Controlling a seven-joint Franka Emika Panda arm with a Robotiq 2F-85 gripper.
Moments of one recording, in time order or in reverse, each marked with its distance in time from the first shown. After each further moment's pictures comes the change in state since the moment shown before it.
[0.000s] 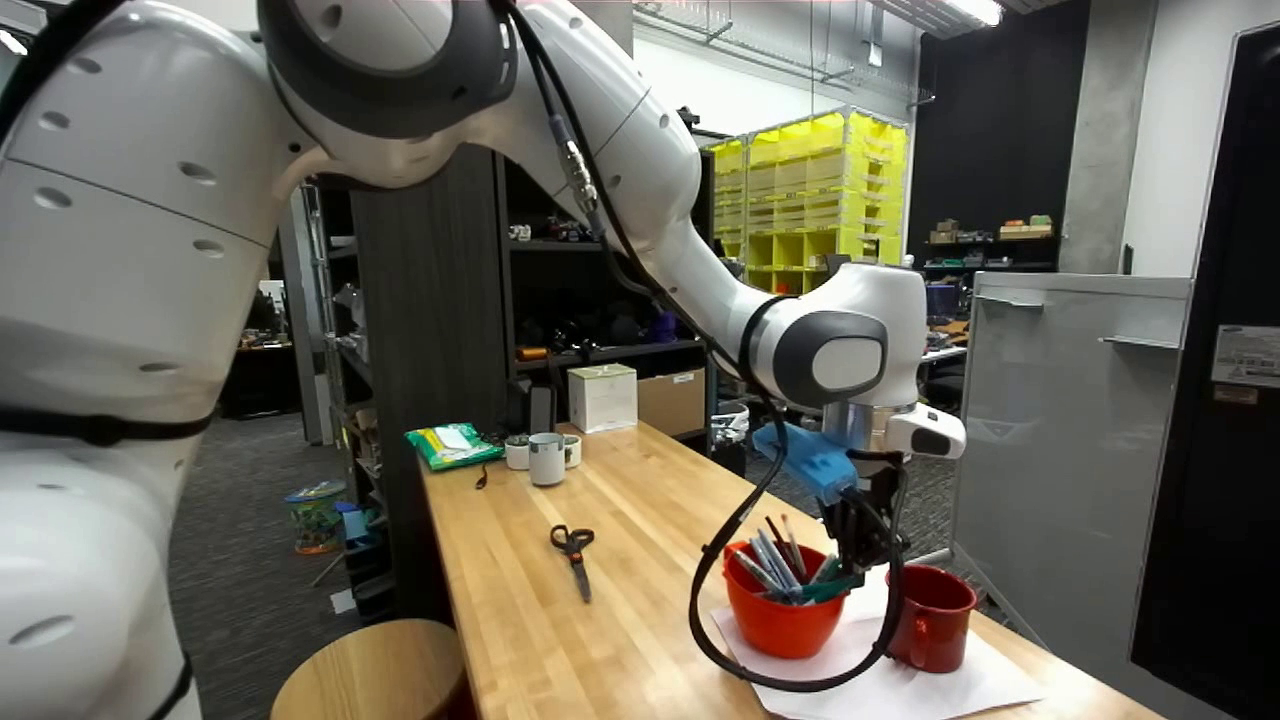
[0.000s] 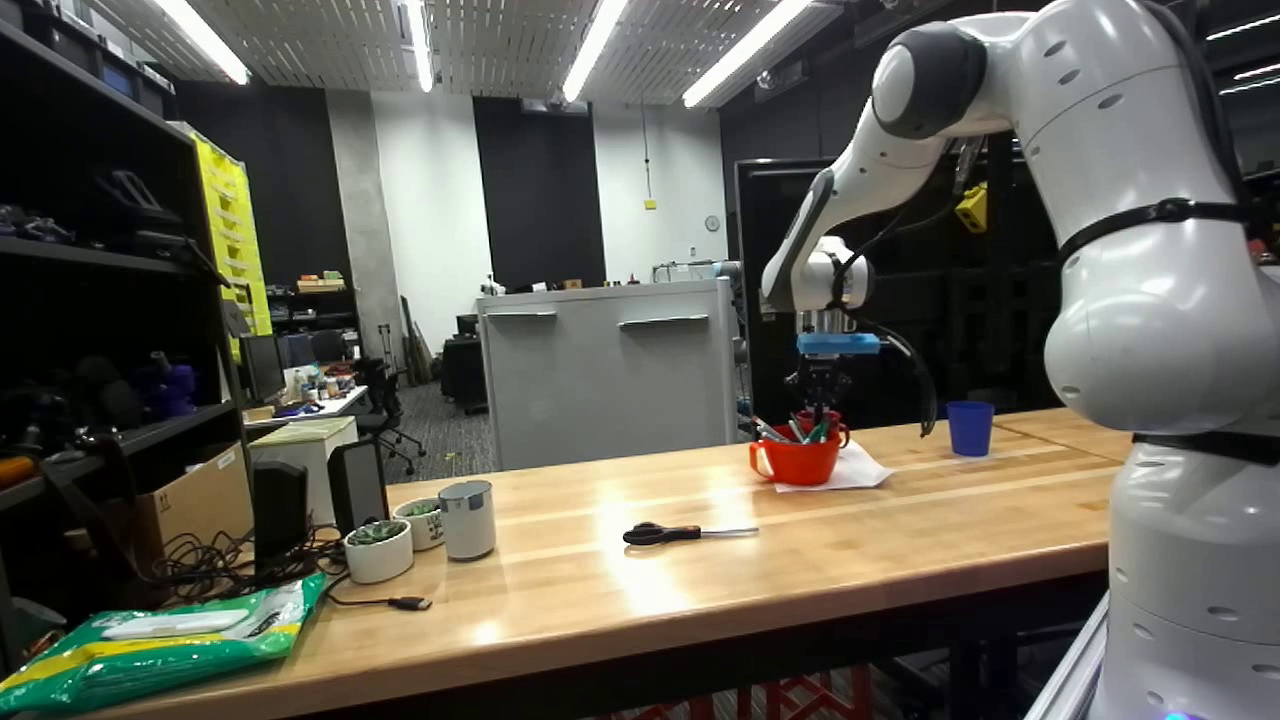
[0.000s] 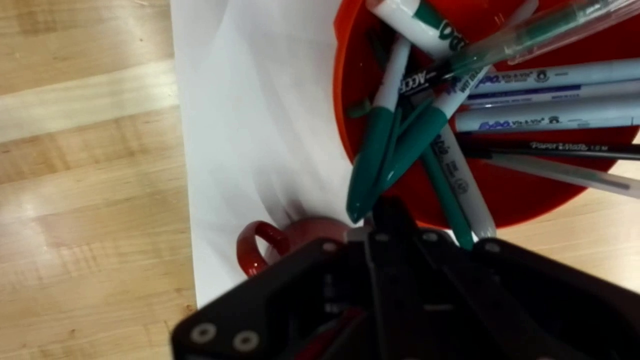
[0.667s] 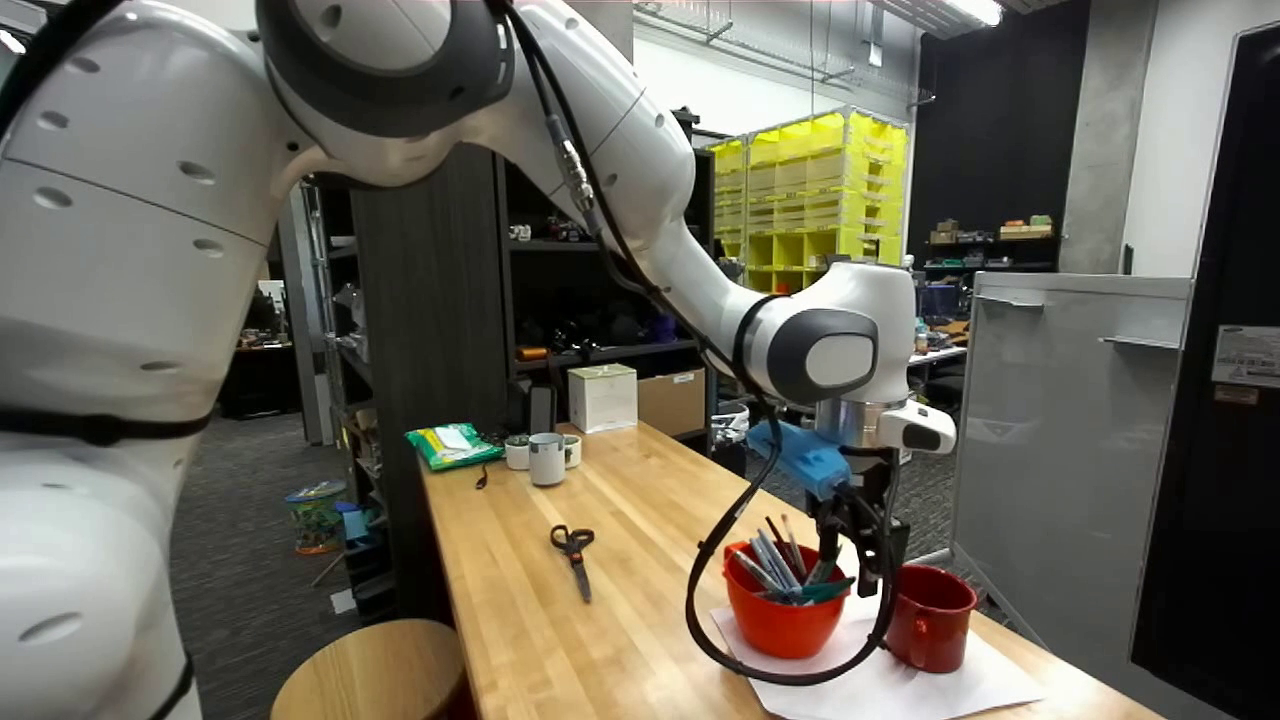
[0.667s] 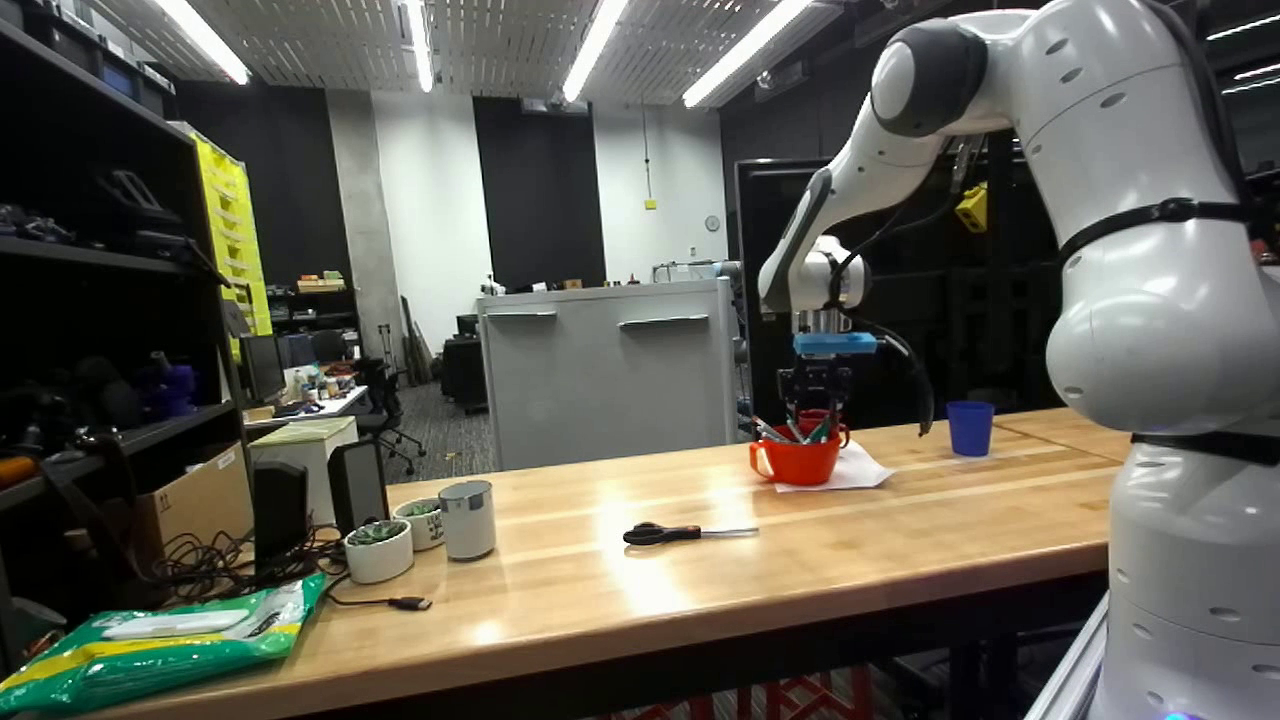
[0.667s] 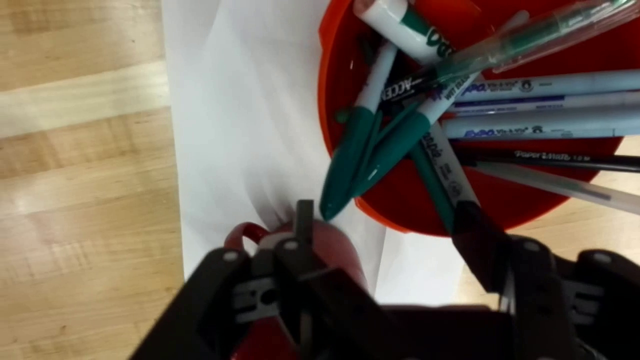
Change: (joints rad) arm 0.017 -0.007 -0.002 -0.007 -0.016 0.001 0.007
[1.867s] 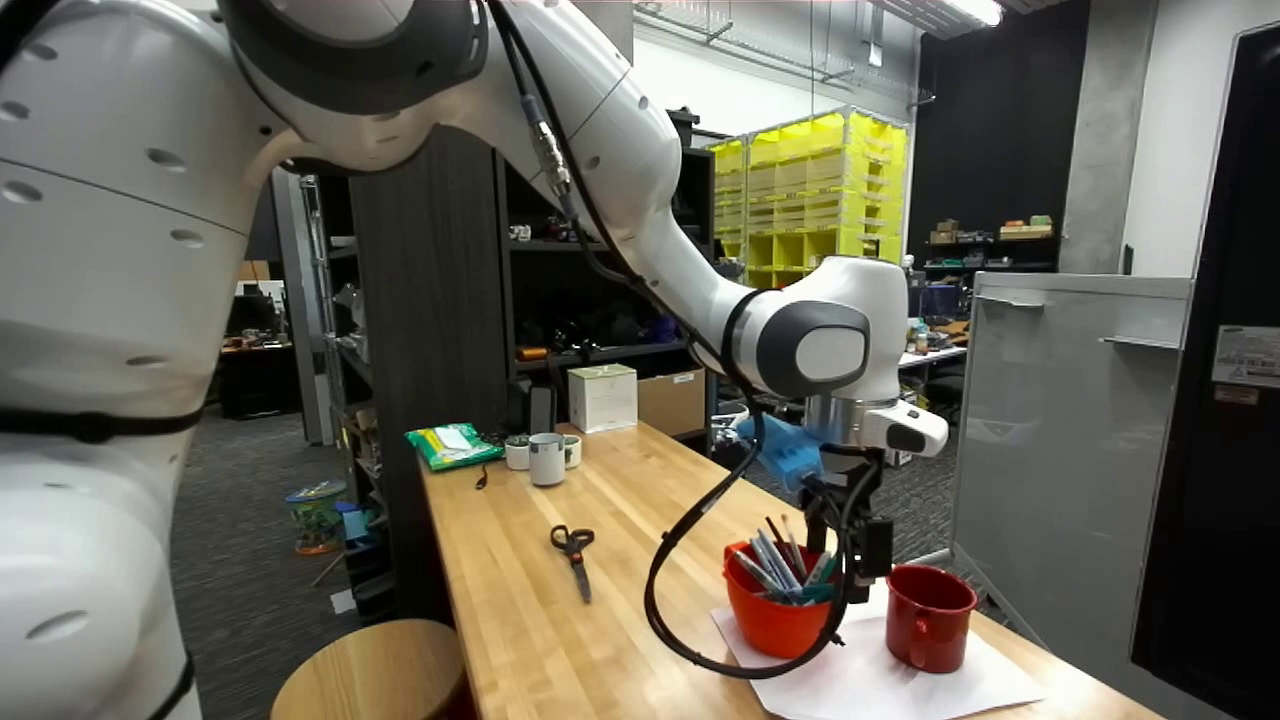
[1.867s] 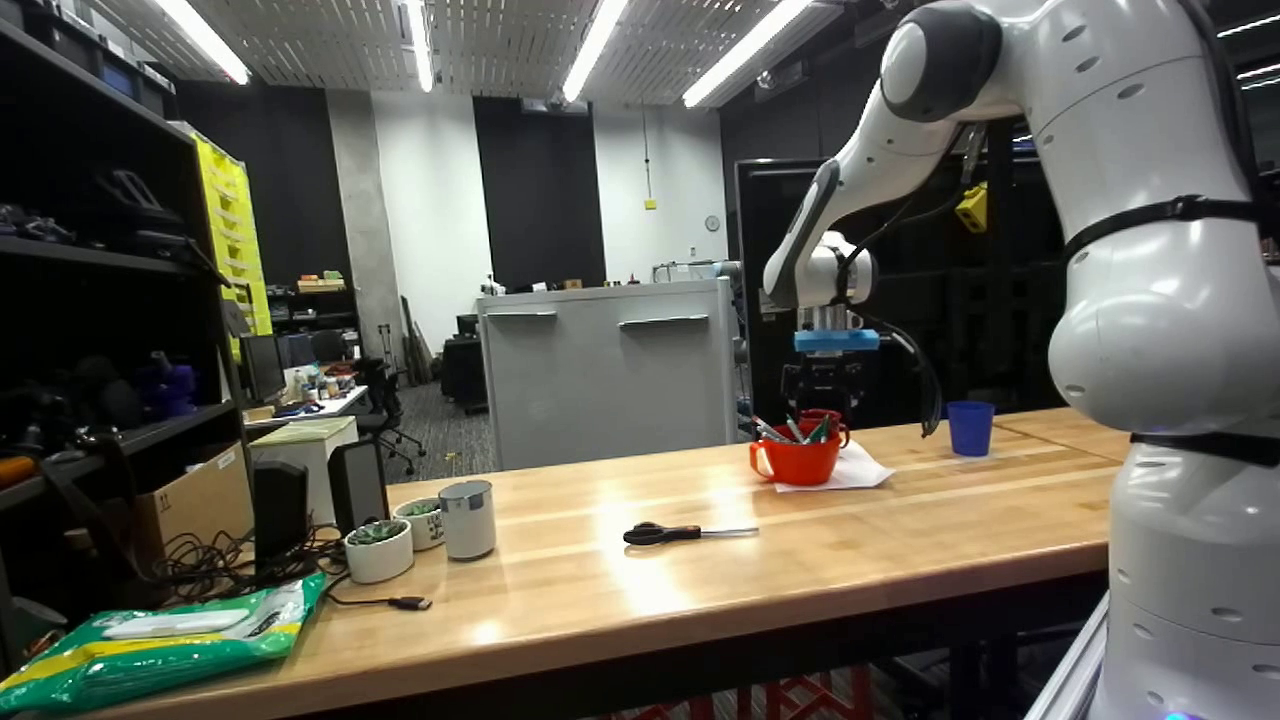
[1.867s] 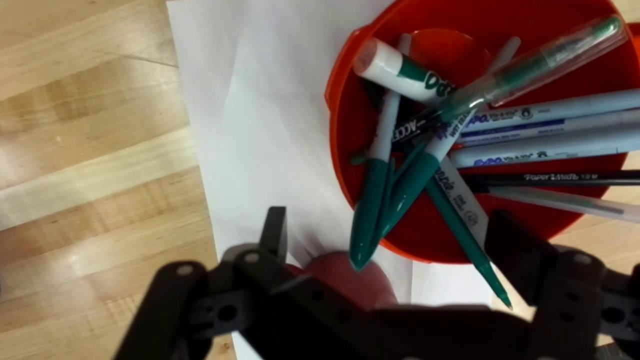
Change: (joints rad) arm 0.015 -0.051 -0.019 -0.060 -0.025 -0.024 0.150
